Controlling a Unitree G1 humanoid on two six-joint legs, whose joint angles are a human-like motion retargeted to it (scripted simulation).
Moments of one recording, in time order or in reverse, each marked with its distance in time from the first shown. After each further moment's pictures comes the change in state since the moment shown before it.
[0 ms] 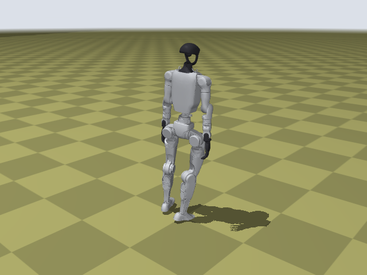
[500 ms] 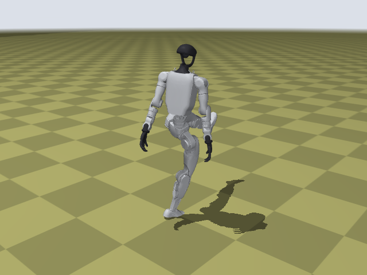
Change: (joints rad) left arm 0.254 0.012 0.179 0.177 0.020 0.029 -0.015; right arm -0.108 -0.043 0.079 -0.057 0.019 -0.036 -0.012; waist 0.458 -0.167 0.528; left_leg -0.948 0.165 -0.037 0.164 -0.103 0.306; right_leg 0.165 -0.118 0.266 0.193 -0.065 -0.120
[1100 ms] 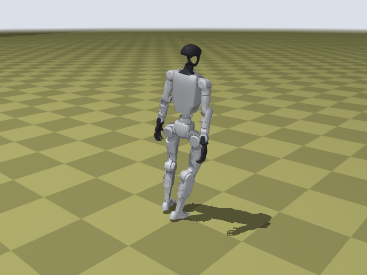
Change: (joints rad) left arm -0.115 0.046 -0.077 -0.227 0.028 -0.007 0.048; right arm 0.208 -0.023 -0.124 0.127 0.041 0.101 -0.043; waist -0.497 0.198 -0.550; left_leg 0.948 -0.181 0.043 -0.020 0.118 -0.368; right_leg -0.117 0.150 -0.195 -0.135 -0.014 0.095
